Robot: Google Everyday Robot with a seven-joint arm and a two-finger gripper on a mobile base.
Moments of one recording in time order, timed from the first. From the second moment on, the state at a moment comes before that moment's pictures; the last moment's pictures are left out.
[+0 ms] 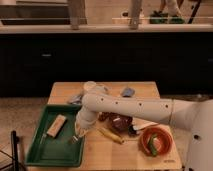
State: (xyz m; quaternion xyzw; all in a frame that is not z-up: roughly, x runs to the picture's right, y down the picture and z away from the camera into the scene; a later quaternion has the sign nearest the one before) arm -0.129 0.222 0.717 -0.31 -0.34 -0.30 0.84
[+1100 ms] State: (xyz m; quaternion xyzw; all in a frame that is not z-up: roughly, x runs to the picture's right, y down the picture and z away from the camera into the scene) arm -0.102 0.241 0.705 -0.34 -0.31 -0.29 0.84
